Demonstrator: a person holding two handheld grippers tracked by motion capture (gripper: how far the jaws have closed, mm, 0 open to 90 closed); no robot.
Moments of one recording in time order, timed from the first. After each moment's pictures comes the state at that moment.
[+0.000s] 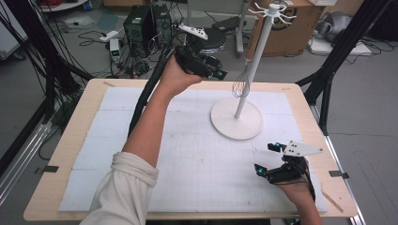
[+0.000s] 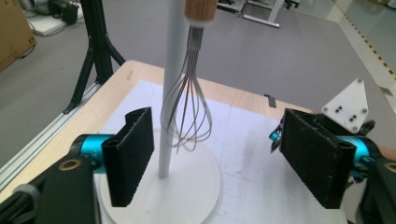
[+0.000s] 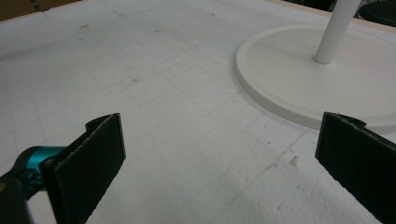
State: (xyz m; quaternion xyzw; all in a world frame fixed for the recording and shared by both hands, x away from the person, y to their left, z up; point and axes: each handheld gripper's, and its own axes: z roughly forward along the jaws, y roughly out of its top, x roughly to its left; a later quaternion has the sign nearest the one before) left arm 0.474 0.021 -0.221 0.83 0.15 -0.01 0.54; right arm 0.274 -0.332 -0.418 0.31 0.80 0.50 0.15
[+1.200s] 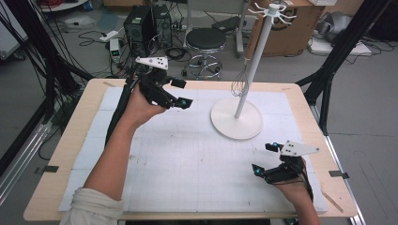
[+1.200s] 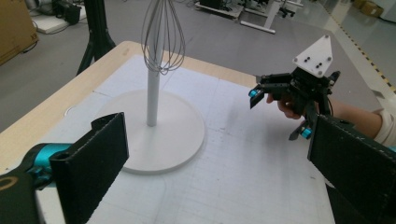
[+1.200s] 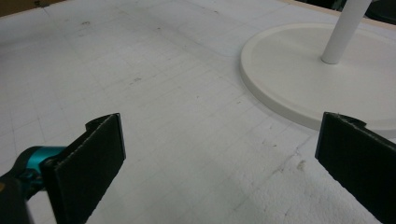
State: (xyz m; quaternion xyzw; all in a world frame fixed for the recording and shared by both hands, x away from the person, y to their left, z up) left arm 0.414 0.106 -0.269 0.81 0.16 -0.02 0.57; right arm 0.275 -0.325 -0.419 0.30 0.80 0.50 0.14
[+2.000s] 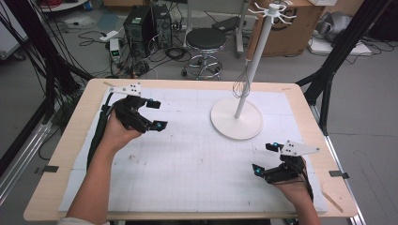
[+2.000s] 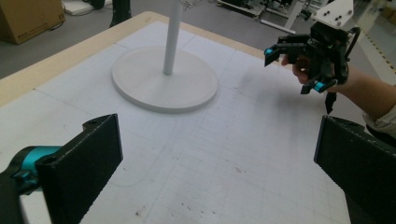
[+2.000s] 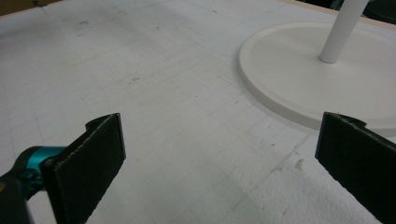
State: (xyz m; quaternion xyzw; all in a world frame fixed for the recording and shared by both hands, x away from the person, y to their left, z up) left arm 0.375 0.167 -0.330 0.81 0.21 0.01 0.55; right arm 0.276 -0.326 -0.419 0.30 0.80 0.50 0.15
